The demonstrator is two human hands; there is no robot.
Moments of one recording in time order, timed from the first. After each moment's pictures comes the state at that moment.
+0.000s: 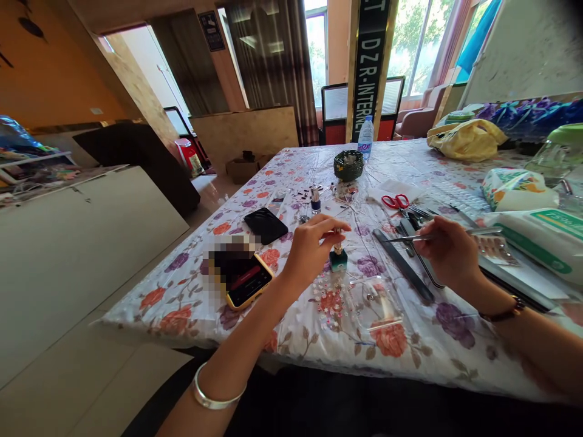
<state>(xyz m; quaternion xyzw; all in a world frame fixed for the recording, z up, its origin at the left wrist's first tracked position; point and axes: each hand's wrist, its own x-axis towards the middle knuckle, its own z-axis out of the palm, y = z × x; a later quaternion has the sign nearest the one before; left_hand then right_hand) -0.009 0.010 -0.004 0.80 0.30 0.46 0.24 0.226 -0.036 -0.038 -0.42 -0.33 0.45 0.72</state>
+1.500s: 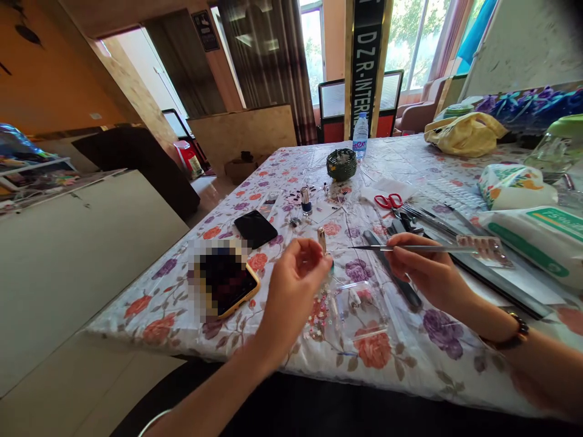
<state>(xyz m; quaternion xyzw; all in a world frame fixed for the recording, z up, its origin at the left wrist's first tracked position) 0.006 -0.053 0.004 0.62 0.45 0.49 0.42 0.215 -0.055 -0.034 -0.35 -0.48 0.54 0.60</state>
